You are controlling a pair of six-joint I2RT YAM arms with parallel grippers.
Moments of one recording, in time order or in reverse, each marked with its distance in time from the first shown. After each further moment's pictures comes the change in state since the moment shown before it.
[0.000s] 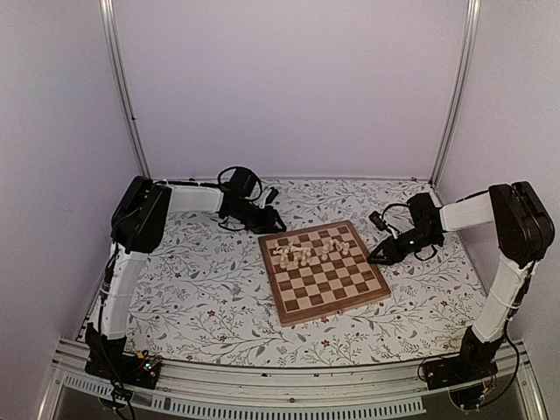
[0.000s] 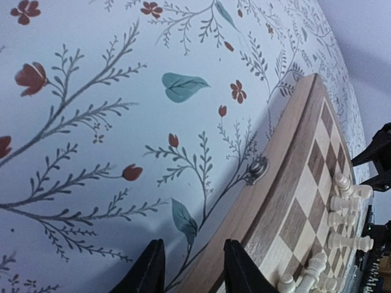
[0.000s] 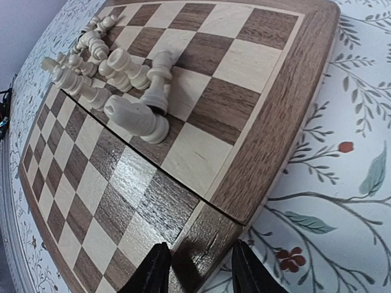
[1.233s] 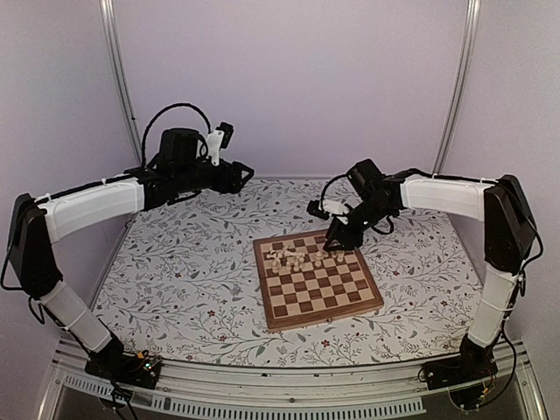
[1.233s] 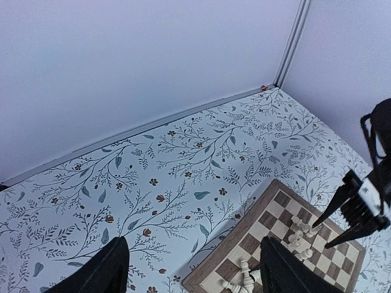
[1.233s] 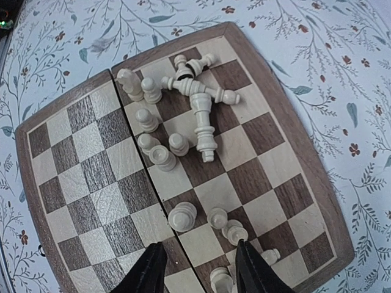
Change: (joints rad) left arm -0.034 -0.854 -0.582 0.277 -0.445 0.231; right arm 0.400 -0.004 0.423 -0.309 0.280 -0.269
